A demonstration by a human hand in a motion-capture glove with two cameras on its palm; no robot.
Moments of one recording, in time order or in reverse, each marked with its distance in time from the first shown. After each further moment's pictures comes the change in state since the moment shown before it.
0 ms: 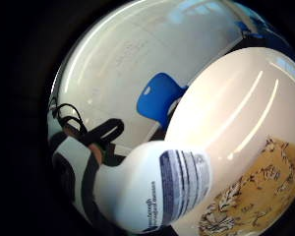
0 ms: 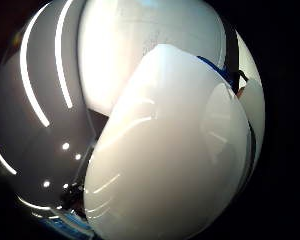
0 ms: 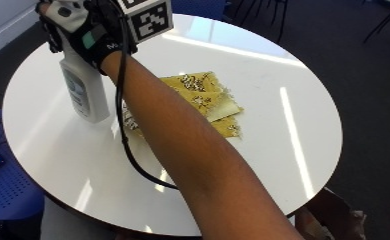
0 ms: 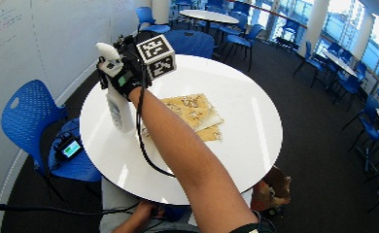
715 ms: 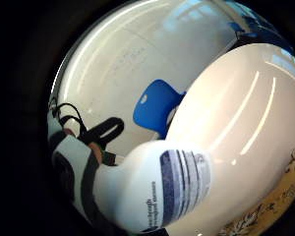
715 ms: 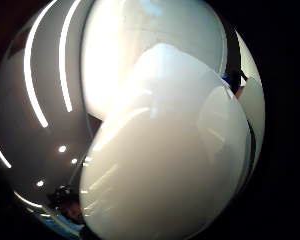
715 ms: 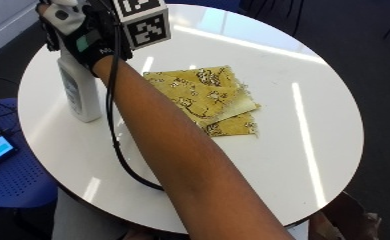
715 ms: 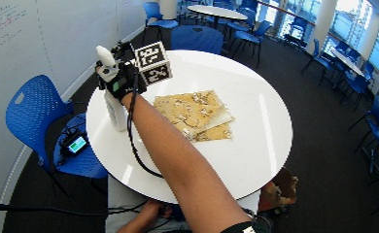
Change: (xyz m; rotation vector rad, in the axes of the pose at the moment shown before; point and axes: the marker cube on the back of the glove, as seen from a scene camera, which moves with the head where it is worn) arm 0.012 -0.009 0.006 0.127 -0.008 0.002
